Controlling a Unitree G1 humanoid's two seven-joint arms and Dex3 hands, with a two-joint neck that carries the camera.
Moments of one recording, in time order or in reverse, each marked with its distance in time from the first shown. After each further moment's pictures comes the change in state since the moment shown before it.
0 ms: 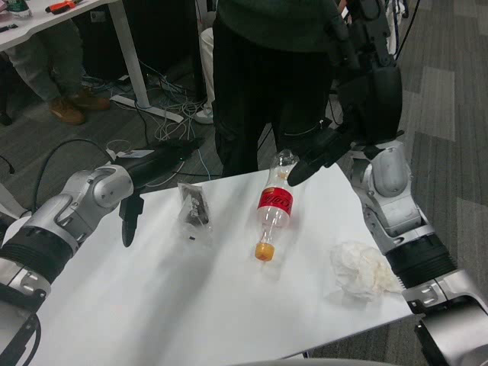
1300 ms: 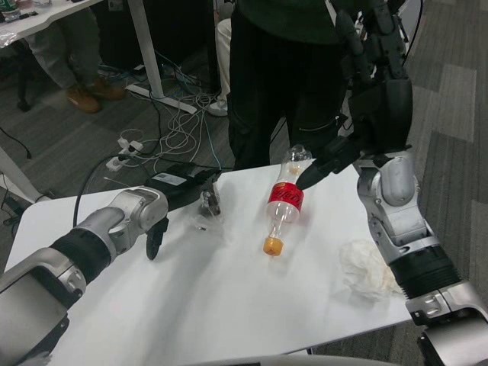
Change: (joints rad) left arm -0.007 -0.086 -0.231 0.164 0.153 0.136 0.158; right arm 0.041 0.036 0.001 0.031 0.038 0.009 0.000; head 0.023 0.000
